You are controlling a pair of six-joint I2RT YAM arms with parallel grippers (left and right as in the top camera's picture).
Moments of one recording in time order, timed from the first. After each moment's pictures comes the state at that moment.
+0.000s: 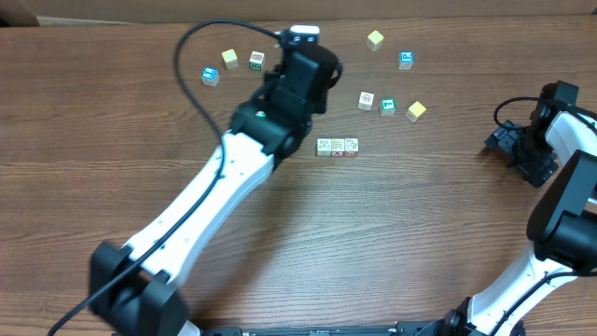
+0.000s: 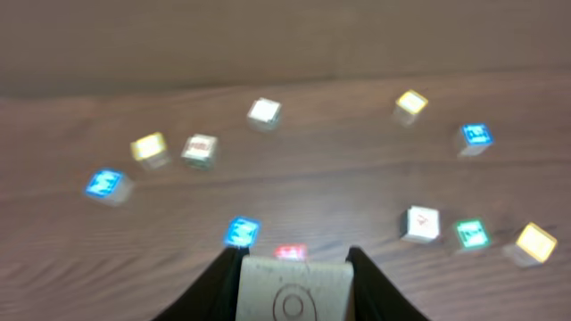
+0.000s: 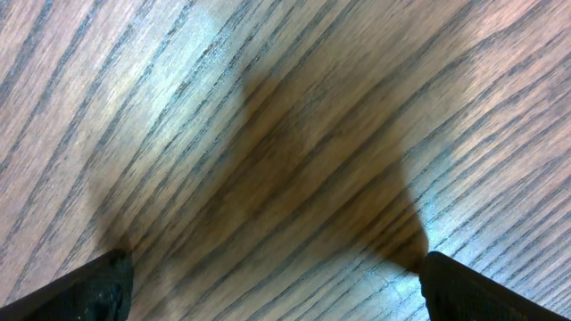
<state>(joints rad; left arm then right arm) -0.59 1.71 1.57 -0.57 -0.43 -0.36 -0.44 2.07 1.42 -0.78 0.08 0.41</state>
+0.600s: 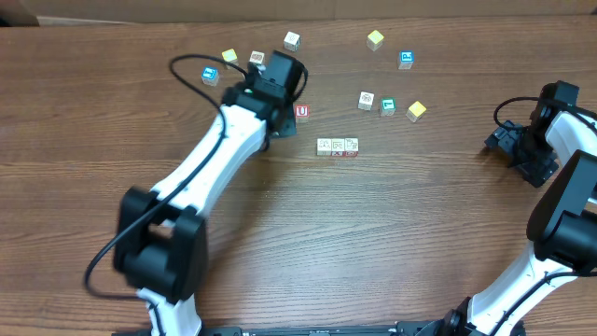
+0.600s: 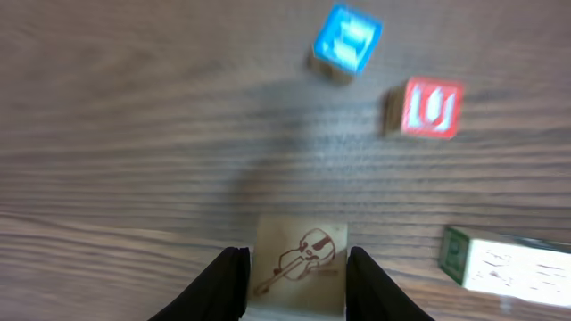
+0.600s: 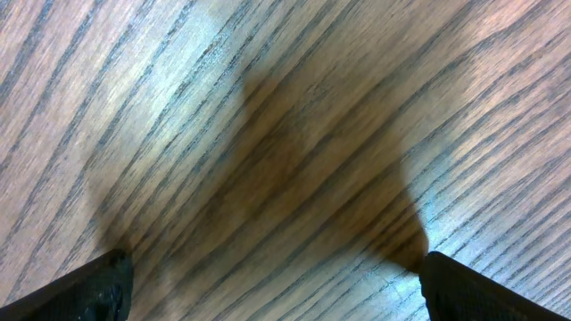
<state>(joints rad) -0.45 1.96 1.57 -0.83 -0.23 -0.55 -0.44 2.07 1.42 -0.78 0.08 0.41</state>
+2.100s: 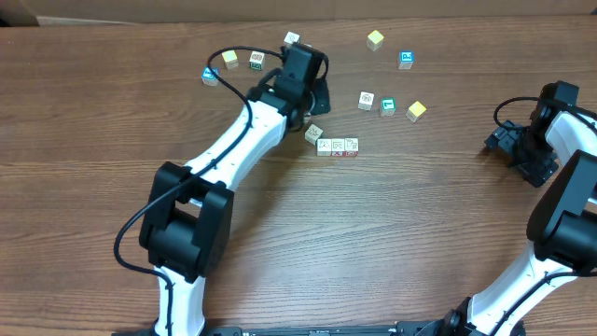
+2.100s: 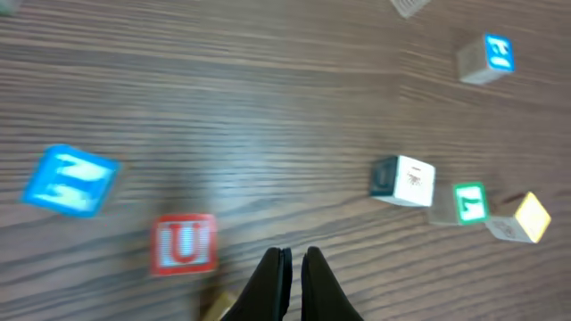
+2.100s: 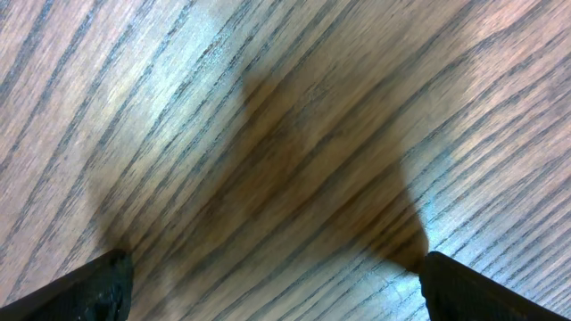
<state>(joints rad) -0.50 2.10 1.64 -0.41 0.00 -0.57 -0.44 2.07 1.42 -0.78 0.08 0.41</state>
